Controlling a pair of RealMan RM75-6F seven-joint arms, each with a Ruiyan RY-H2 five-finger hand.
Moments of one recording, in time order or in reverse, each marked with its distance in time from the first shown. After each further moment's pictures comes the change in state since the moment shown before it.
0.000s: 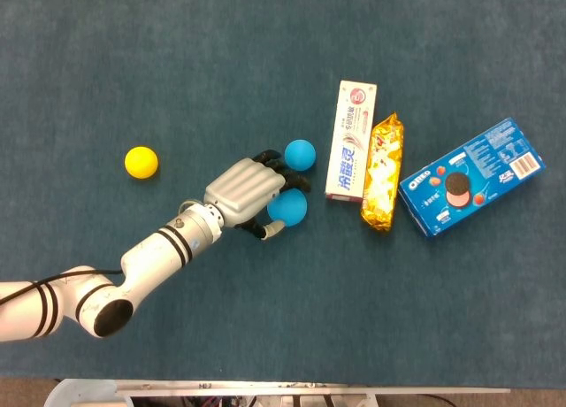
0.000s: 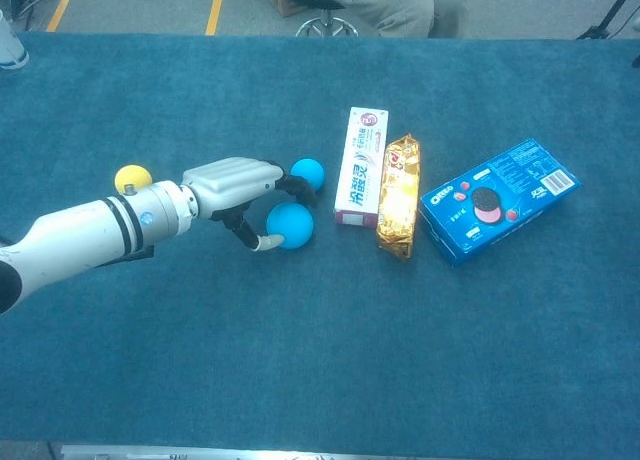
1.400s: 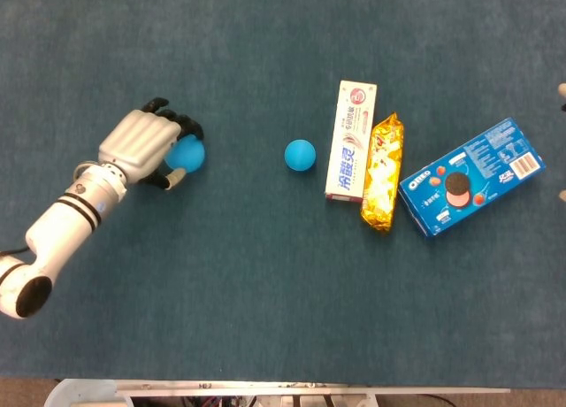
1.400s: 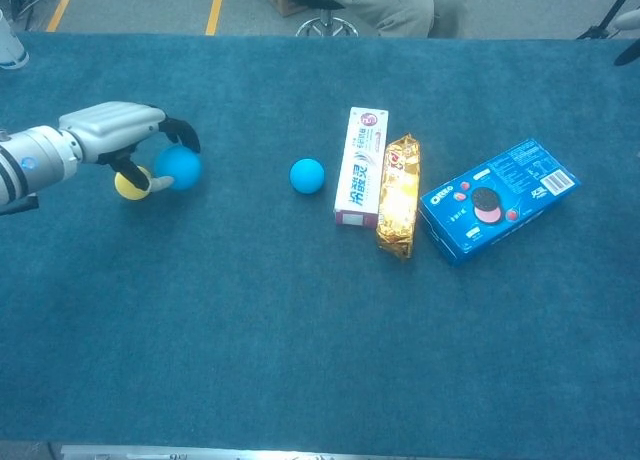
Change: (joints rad) left arm 0.072 0.240 0.033 0.068 -0.028 0.025 -0.022; right arm 0.016 -0.004 0.011 -0.037 0.009 -0.015 -0.037
